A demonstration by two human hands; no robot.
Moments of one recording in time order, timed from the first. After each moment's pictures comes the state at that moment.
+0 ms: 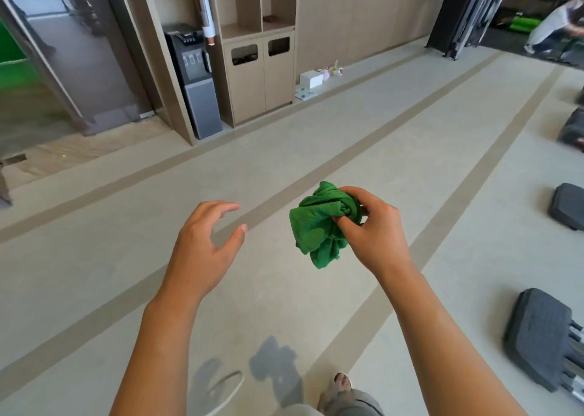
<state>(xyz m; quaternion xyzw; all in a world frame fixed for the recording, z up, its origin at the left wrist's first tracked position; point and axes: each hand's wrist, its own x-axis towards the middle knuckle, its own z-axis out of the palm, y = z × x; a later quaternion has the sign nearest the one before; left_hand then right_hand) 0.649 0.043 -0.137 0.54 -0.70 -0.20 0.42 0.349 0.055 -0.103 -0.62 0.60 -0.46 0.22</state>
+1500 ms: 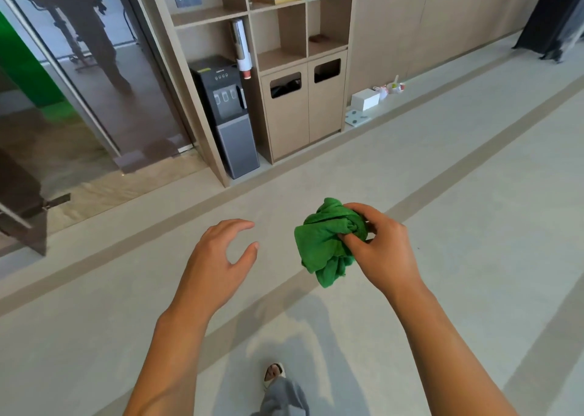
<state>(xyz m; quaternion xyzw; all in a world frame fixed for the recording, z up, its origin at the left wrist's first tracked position) 0.617 -0.530 -0.136 0.63 -0.69 -0.17 0.33 0.322 -0.565 -0.142 -0.63 0.53 -0.47 0.31</state>
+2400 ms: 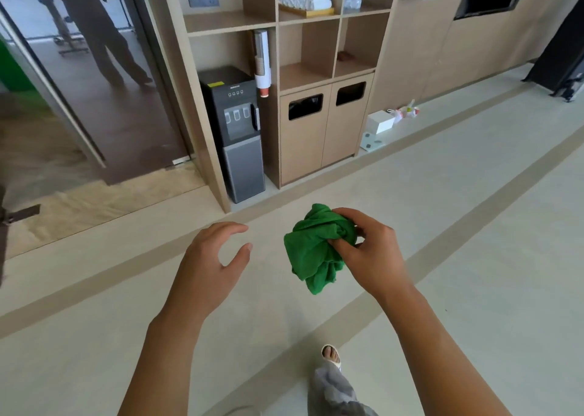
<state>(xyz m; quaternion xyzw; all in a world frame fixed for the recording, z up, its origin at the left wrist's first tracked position) 0.811 -0.869 -0.140 0.63 -0.66 -0.17 0.37 0.520 -0.913 -0.129 -0.68 0.53 -0.42 0.29</state>
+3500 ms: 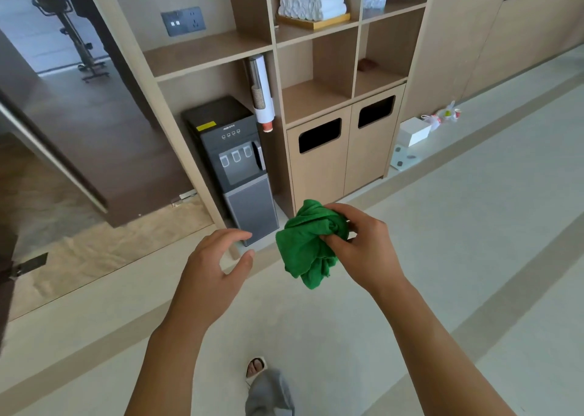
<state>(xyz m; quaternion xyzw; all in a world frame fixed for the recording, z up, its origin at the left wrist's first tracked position) 0.799 -1.288 -0.122 0.65 -0.65 -0.16 0.35 0.530 -1.363 -0.135 -0.67 0.47 -0.46 0.34</state>
